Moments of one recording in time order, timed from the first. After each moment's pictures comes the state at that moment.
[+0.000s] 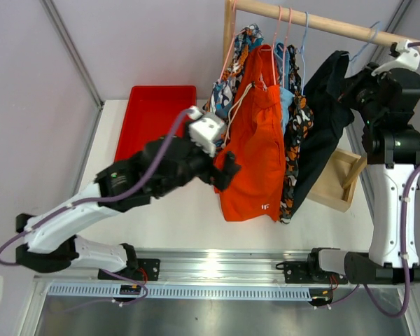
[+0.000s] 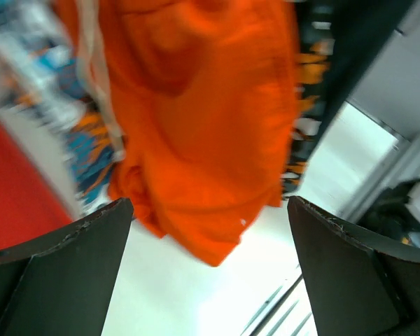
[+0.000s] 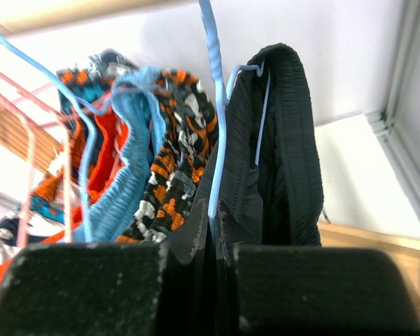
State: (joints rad) left arm -1.17 1.20 1.62 -0.69 -0.37 -0.17; right arm -0.01 1.28 1.82 -0.65 0.00 0.35
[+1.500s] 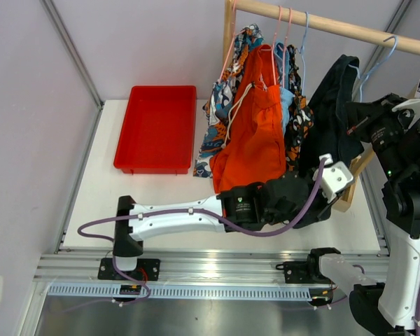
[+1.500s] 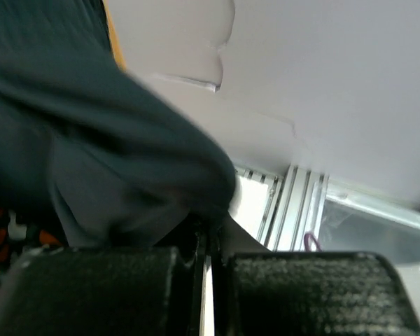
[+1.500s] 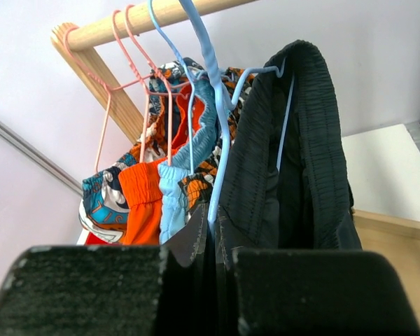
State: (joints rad) left arm -1.47 1.89 2.02 -0.20 -0.25 -0.05; right arm 0.08 0.98 1.81 -0.80 -0.02 0.42
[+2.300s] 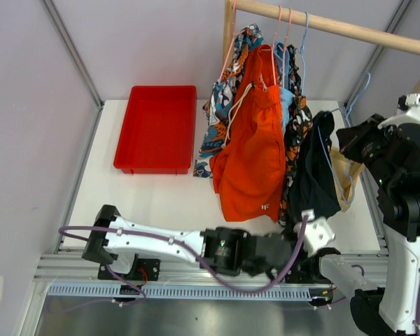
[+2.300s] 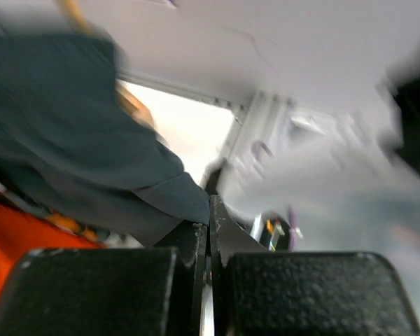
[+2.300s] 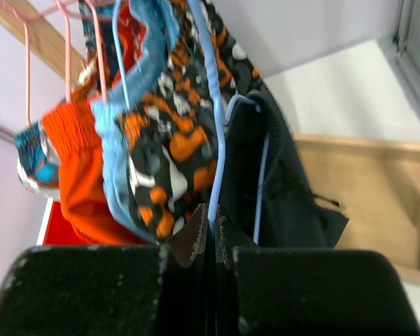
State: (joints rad) left arm -1.73 1.66 1.57 -0.10 -0.51 -0.12; right arm 0.09 0.97 1.75 -0.99 0.05 0.44
